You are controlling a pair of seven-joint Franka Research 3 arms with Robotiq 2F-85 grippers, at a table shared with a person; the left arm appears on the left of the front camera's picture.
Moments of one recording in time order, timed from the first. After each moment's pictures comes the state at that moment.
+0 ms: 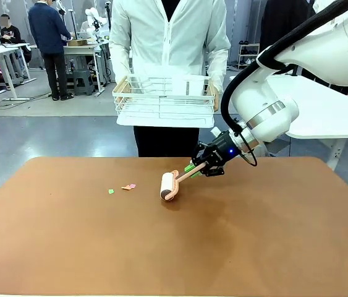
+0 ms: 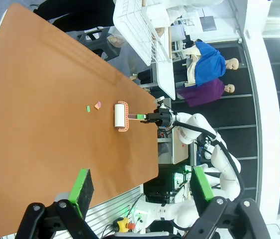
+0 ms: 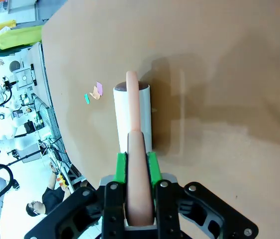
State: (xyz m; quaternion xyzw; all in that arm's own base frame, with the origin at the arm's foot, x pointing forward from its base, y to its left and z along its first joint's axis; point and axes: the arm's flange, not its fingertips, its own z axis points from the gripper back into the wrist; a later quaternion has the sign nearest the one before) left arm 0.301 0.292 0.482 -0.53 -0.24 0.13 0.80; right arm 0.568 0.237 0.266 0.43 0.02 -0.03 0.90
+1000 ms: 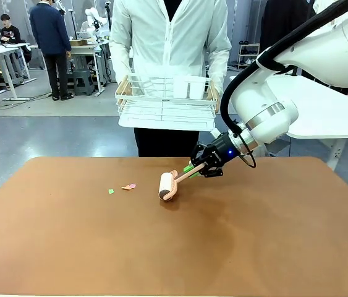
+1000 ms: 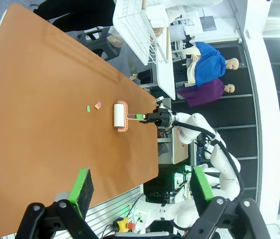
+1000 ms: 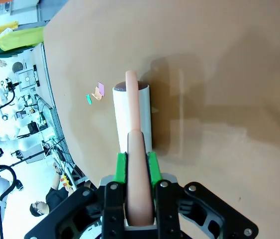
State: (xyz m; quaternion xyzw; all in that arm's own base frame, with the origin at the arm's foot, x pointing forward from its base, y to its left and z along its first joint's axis) left arm 0.301 0.292 0.482 -0.53 -0.24 0.13 0.80; right arm 0.569 0.240 0.261 0.44 0.02 -0.04 0.90
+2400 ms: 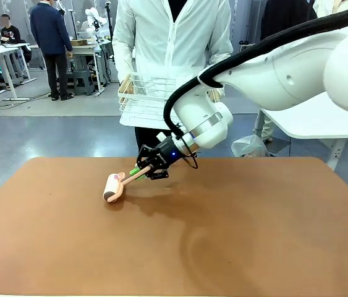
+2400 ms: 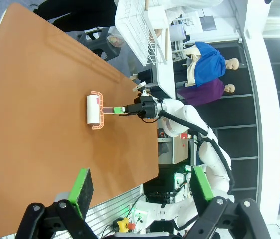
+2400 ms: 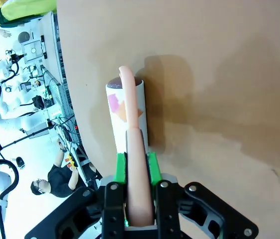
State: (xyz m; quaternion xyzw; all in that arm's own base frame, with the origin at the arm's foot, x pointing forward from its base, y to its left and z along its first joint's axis) left arm 0.301 0.292 0.482 -0.53 -0.24 0.13 0.80; right arm 0.586 0.419 0.240 0.46 0.07 0.02 0.88
